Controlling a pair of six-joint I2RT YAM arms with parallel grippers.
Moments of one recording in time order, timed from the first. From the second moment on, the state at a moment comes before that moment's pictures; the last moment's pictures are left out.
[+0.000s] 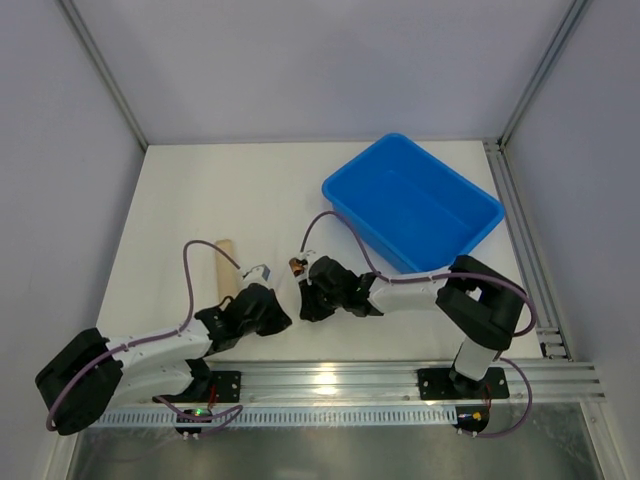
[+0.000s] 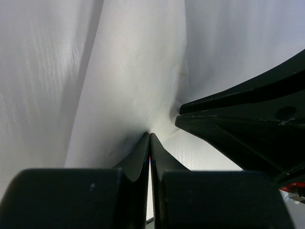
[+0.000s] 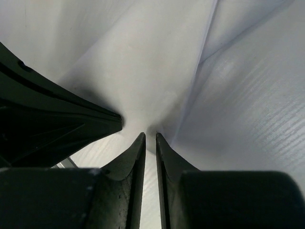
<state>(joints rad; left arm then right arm) -0.86 1.04 0.27 -0.03 -0.11 -0.97 1.02 1.73 0.84 0.09 -0.13 0.55</state>
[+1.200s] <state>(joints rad) -0.86 1.14 0.24 0.18 -0.09 -1.07 1.03 1.69 0.74 0.17 -0.09 0.73</state>
